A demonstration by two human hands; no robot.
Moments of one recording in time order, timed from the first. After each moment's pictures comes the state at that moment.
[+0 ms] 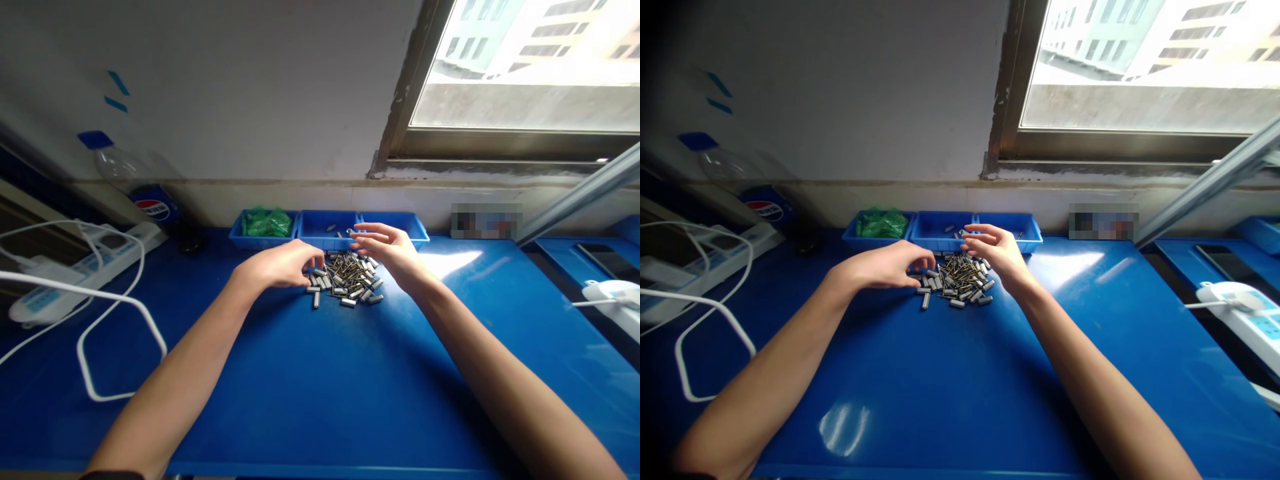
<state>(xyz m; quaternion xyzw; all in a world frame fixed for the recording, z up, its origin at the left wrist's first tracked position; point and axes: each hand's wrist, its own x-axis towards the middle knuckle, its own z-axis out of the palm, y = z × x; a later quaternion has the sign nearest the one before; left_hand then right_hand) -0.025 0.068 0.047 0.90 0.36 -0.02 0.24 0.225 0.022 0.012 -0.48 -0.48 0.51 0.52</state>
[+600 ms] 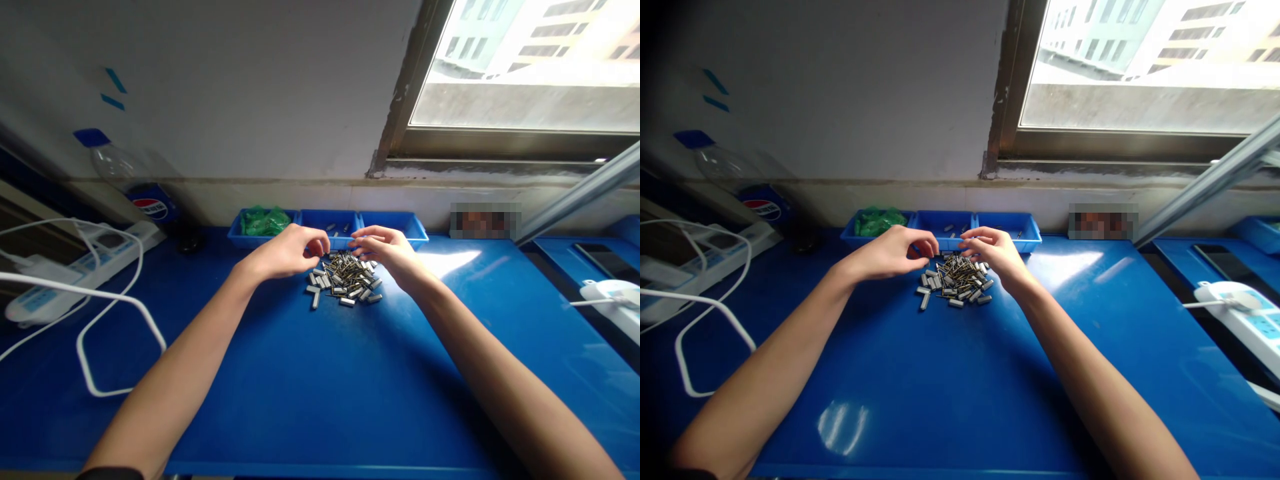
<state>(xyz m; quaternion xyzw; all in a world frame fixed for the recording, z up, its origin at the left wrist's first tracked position) -0.019 0.065 0.056 0.87 0.35 0.16 0.29 0.223 0.021 0.018 -0.50 -0.47 0.53 0.49</state>
